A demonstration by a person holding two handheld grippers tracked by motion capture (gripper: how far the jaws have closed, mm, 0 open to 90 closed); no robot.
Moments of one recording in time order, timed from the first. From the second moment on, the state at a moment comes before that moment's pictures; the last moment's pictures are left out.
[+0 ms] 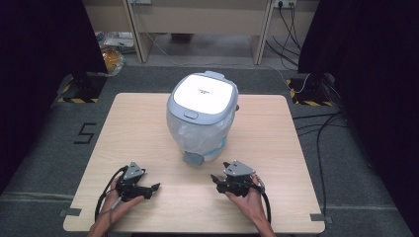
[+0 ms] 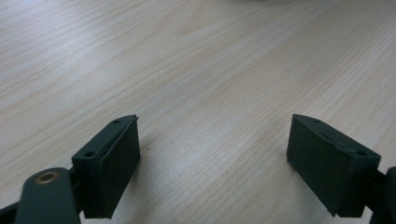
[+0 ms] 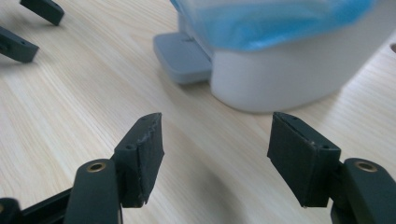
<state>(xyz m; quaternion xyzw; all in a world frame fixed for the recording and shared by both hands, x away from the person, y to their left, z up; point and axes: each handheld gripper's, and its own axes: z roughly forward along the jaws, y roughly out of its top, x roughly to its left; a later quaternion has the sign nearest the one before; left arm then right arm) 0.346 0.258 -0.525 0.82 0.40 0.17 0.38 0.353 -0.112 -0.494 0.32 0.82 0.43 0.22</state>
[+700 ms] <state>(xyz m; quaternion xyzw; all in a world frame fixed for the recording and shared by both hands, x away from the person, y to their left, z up) 0.346 0.258 -0.525 0.82 0.40 0.17 0.38 0.334 -0.156 -0.512 0.38 0.82 0.38 0.20</state>
